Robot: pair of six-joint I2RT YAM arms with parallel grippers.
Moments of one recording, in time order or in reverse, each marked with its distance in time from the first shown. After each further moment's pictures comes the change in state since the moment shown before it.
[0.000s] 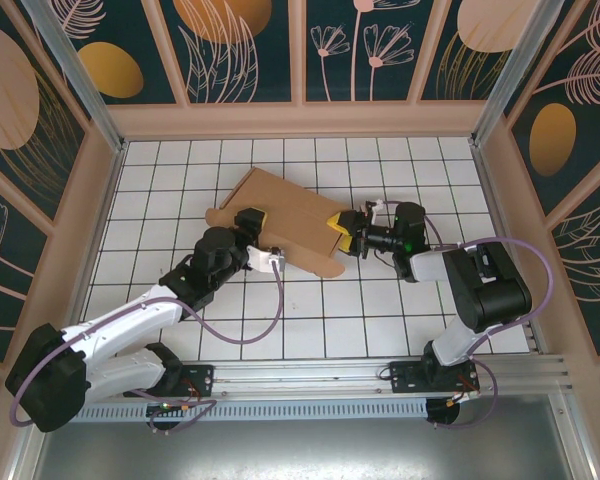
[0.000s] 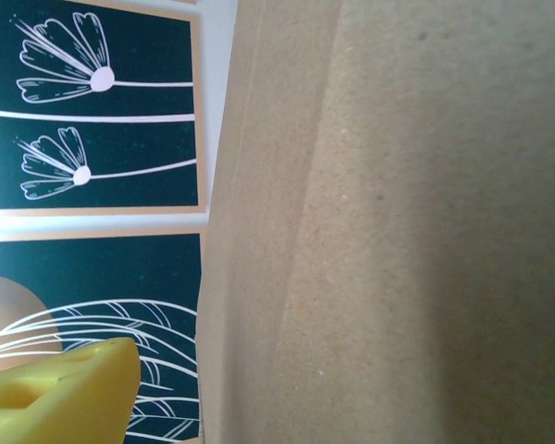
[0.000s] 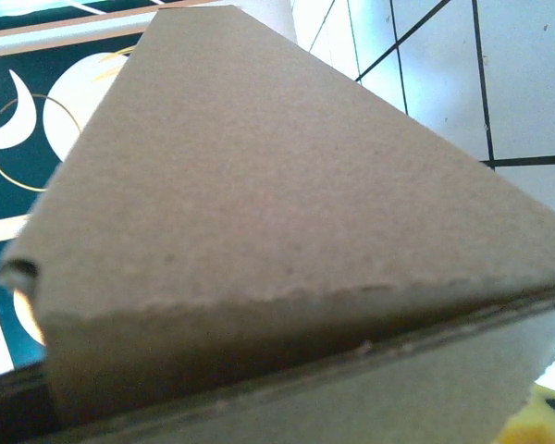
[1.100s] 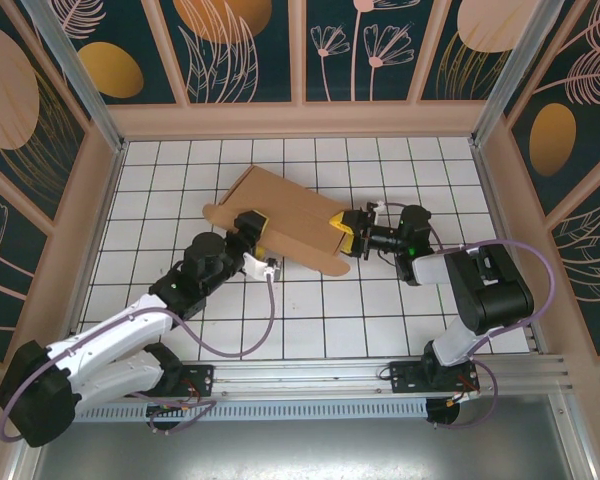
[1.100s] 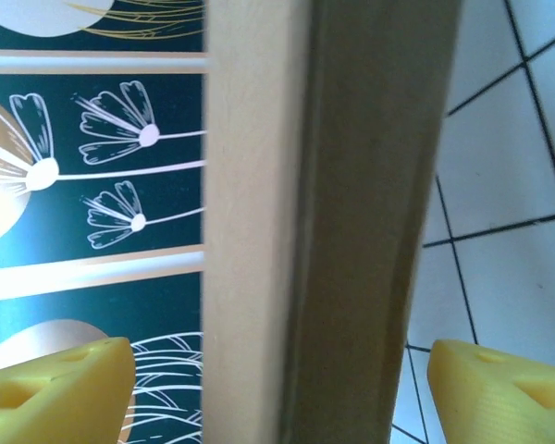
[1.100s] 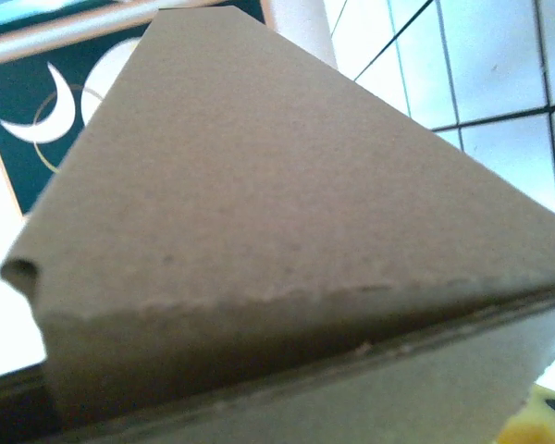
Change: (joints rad) left arm -0.006 -0.122 -0.039 -0.028 0.063 0.151; right arm -0.013 -0.023 -0.036 0.139 -0.073 0.179
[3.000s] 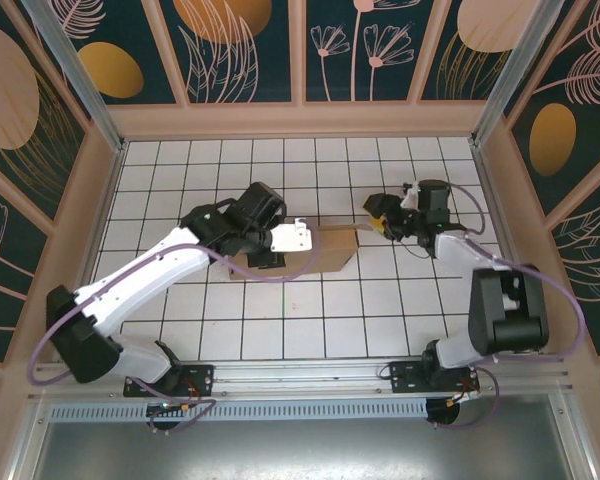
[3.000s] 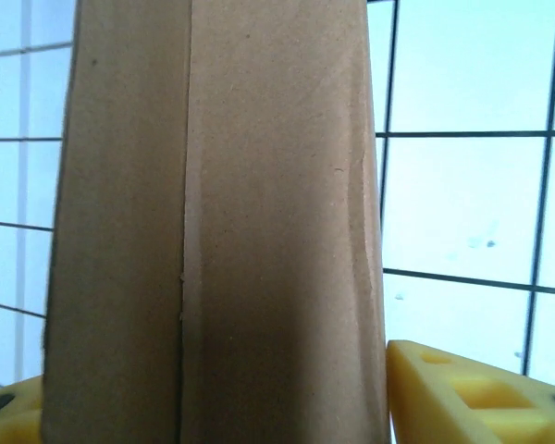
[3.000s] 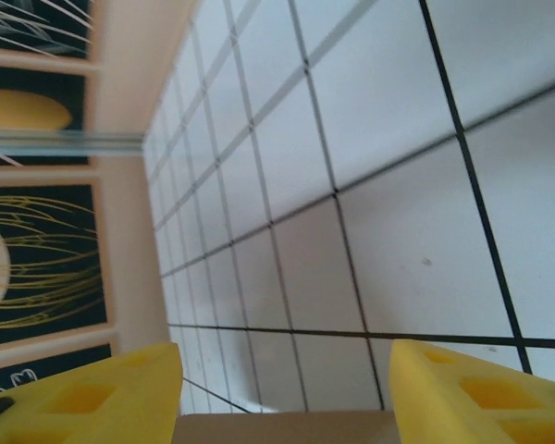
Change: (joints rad) left arm -0.098 0.461 0.821 -1.081 0.094 -0.790; right arm -0.148 -0.115 0.269 -0.988 0.401 -0.766
